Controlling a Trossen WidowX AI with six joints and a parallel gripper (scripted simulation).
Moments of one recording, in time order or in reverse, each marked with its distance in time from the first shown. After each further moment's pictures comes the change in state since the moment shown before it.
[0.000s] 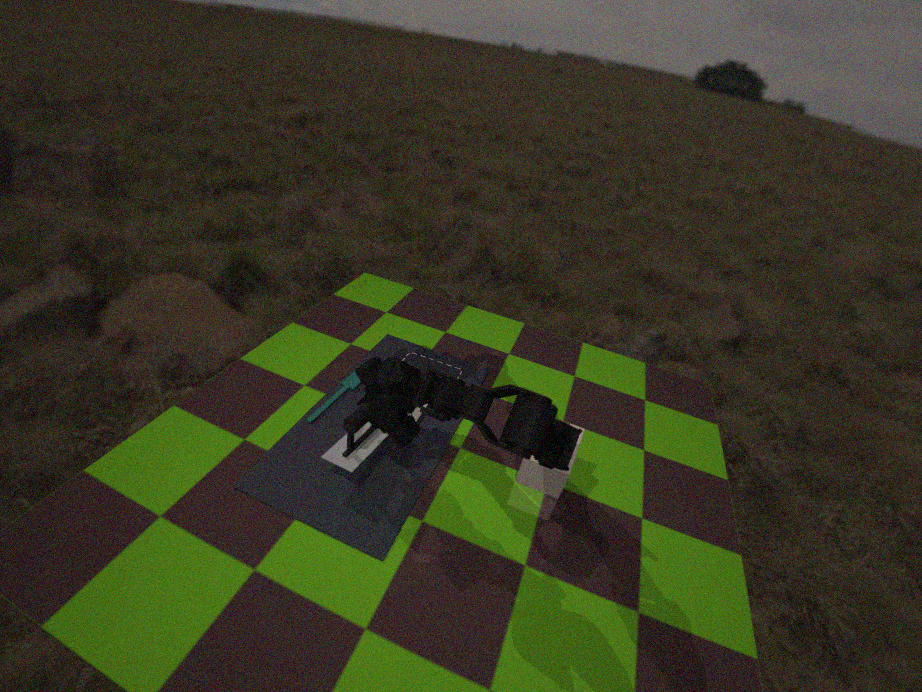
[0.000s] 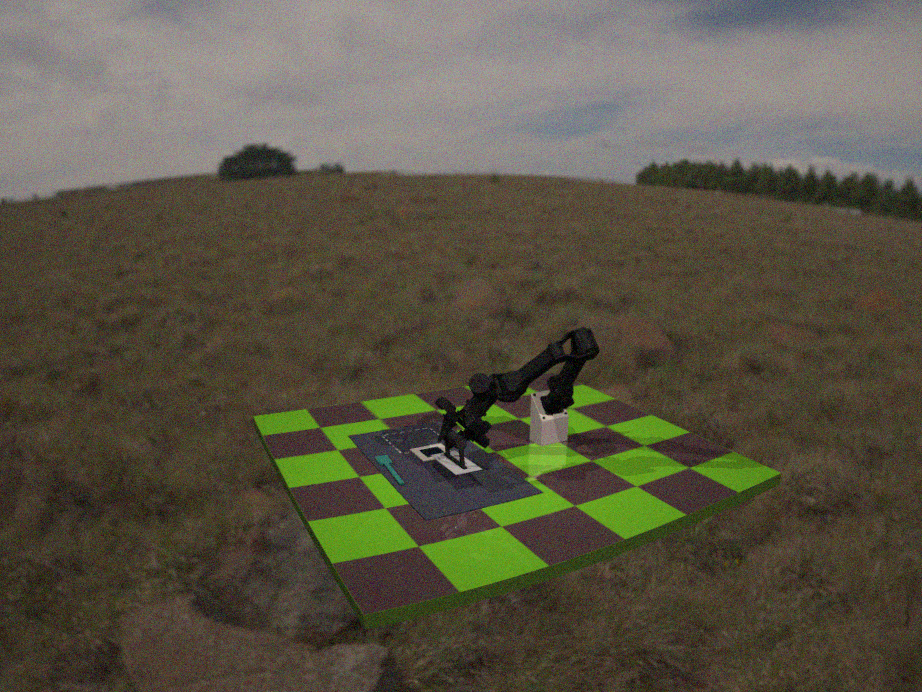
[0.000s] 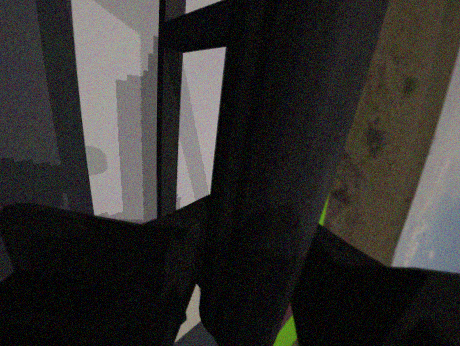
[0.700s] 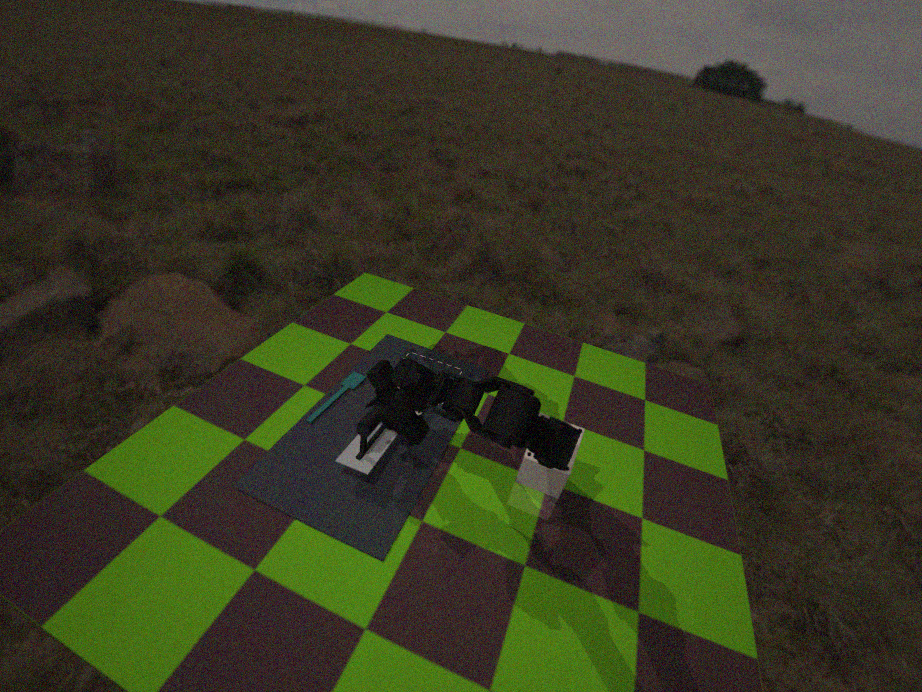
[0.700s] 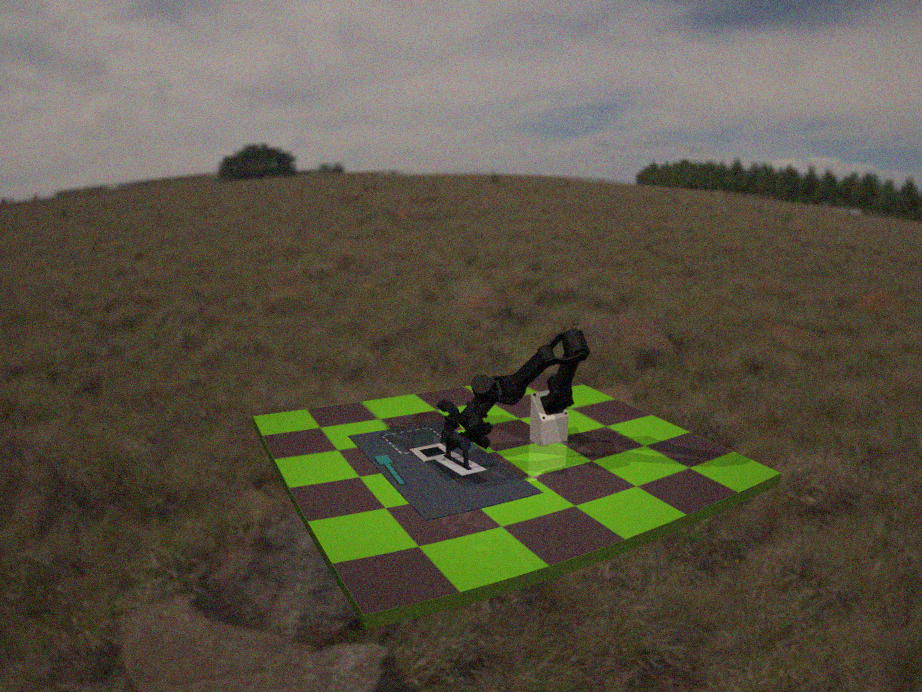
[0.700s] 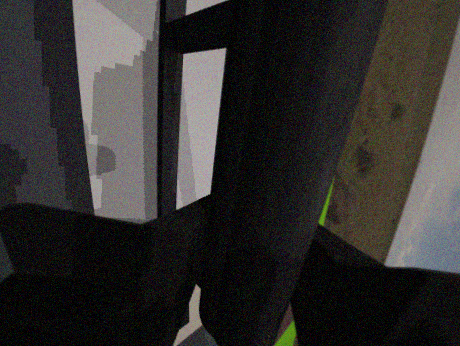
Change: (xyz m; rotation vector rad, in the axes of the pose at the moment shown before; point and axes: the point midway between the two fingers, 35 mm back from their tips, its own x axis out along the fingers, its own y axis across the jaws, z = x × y) arm -0.002 0.017 -0.019 -0.062 -0.069 -0.008
